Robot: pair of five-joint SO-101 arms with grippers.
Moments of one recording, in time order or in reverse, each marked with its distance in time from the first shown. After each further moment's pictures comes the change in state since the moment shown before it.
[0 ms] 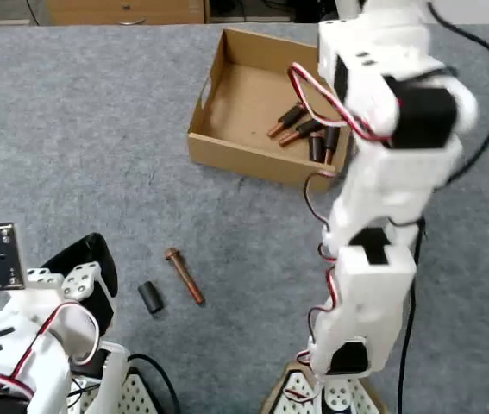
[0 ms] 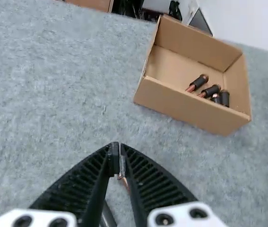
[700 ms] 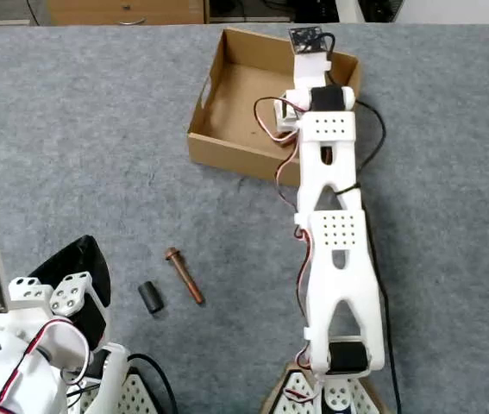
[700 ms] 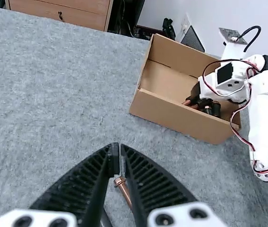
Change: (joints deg) left arm 0.0 0.0 -6.0 2.7 -0.4; right arm -0.2 52.4 0.1 -12.5 0.0
